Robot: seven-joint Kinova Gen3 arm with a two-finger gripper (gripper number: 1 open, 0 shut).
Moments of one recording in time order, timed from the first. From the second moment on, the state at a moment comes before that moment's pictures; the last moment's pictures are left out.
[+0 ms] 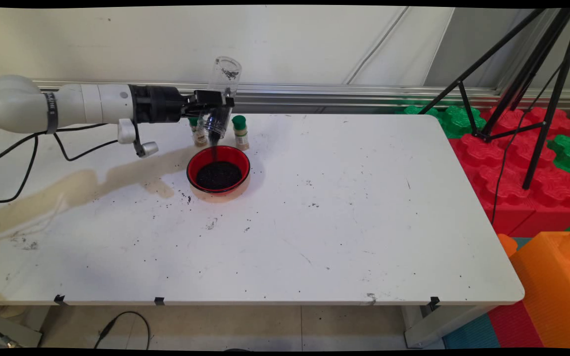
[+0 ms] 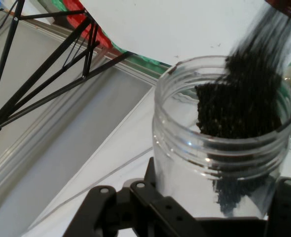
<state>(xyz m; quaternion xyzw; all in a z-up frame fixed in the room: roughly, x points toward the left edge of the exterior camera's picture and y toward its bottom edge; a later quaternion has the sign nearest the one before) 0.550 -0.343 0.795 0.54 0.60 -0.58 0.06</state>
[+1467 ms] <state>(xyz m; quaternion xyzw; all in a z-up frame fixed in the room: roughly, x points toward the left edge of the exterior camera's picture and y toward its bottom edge) 0.548 -0.334 0.795 0.57 0.57 -0.59 0.08</state>
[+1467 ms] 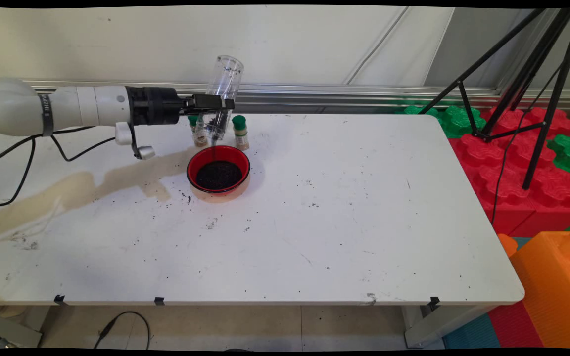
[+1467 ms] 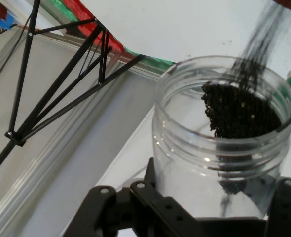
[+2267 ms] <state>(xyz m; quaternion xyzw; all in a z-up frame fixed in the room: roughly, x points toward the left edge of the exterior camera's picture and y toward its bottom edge) 0.549 -0.325 0.794 0.59 0.53 -0.59 0.10</state>
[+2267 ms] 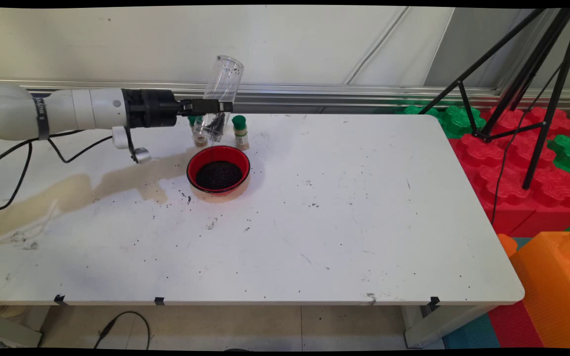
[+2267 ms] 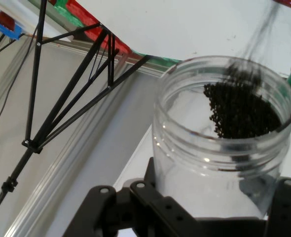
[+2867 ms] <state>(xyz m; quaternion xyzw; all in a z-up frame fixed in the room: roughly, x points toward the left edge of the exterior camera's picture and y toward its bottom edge) 0.548 -0.321 0.795 0.60 0.51 -0.60 0.11</state>
